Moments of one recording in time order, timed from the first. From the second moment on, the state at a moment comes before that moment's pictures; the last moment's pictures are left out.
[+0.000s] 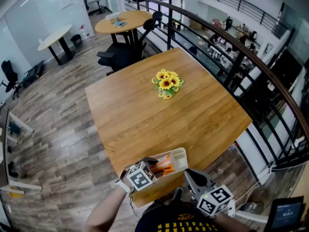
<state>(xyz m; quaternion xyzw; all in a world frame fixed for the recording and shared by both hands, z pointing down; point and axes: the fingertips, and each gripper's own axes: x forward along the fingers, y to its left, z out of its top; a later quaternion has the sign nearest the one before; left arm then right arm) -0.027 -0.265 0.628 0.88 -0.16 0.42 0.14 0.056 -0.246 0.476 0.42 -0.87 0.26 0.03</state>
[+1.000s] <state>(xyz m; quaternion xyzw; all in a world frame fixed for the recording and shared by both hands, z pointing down) -0.040 -0.295 0.622 0.87 -0.13 0.44 0.15 0.073 -0.247 0.472 0.44 -0.86 0.26 0.04</state>
